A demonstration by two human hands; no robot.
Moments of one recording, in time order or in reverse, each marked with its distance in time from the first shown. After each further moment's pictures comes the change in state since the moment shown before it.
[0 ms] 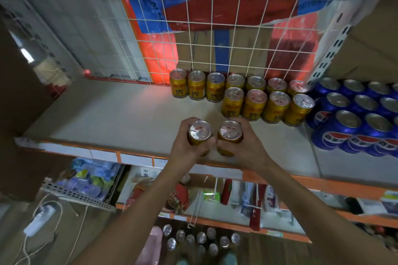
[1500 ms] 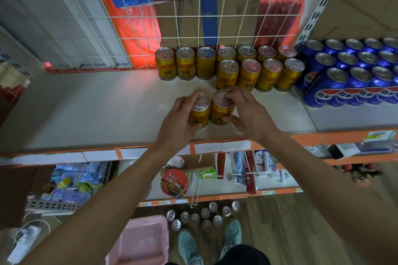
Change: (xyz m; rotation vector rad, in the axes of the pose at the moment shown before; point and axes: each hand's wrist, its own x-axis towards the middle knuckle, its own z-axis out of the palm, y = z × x) left_hand 0.044 -0.038 -0.052 0.602 -0.304 0.348; right_hand 0.003 -0.002 0.015 -0.848 0.158 -0.362
